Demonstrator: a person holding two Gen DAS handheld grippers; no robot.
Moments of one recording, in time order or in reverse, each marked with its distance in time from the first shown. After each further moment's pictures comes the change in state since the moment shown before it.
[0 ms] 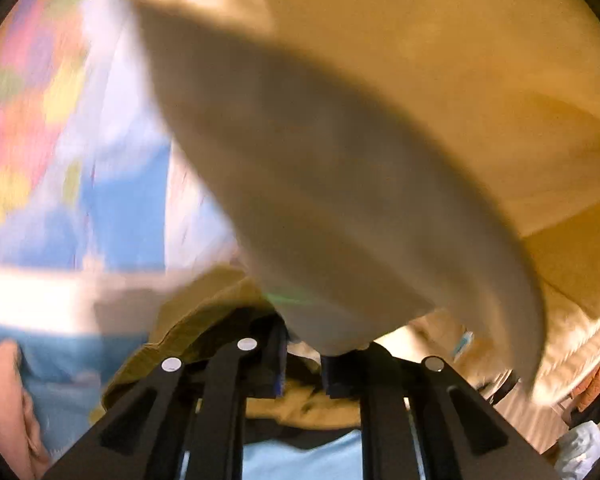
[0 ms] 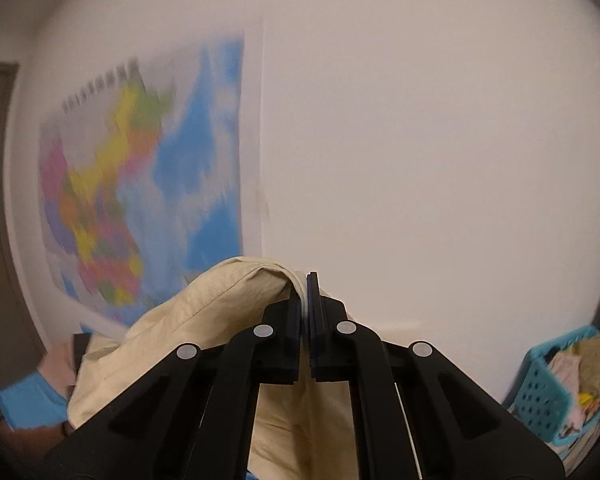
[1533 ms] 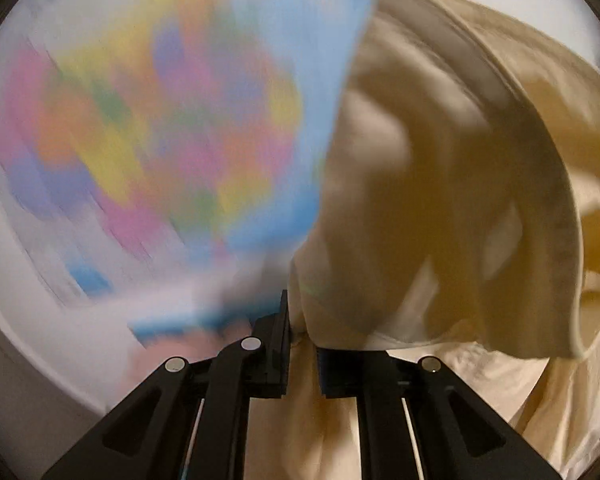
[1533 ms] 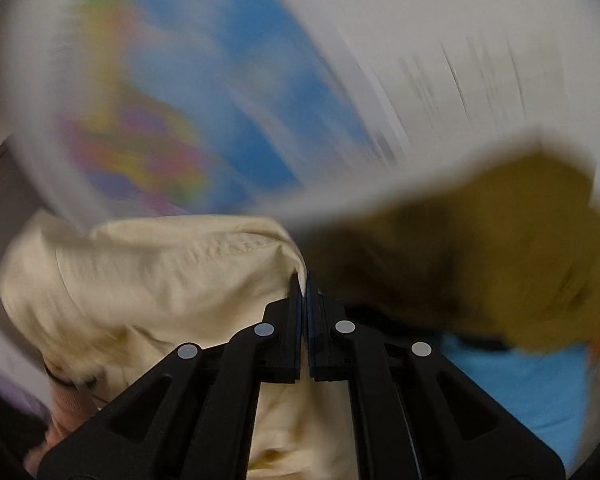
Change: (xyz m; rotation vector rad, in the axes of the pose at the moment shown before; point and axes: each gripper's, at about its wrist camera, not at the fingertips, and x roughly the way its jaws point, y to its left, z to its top) left arm -0.105 0.109 -0.028 0.210 0.323 0.556; right arm 0.109 0.048 -0.203 0.476 0.626 0.302
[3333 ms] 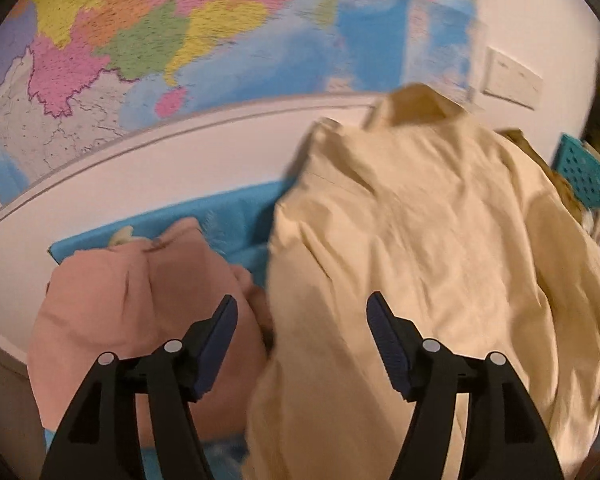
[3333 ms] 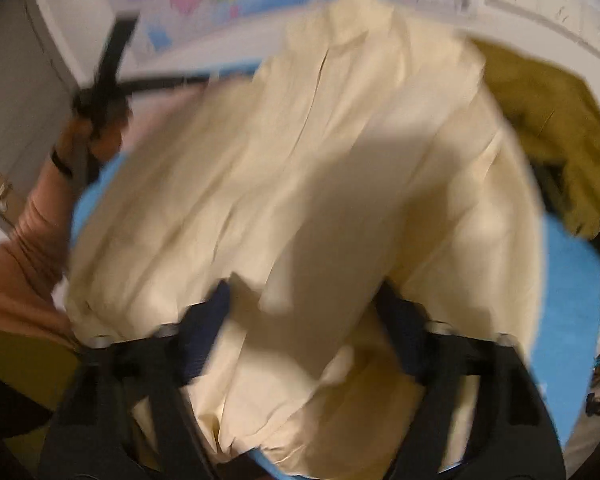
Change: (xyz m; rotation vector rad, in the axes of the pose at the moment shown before) left arm 0.051 0.017 -0.074 -0.031 0.108 -0.260; right arm 0.030 0.095 -0.226 -0.383 0.323 -0.130
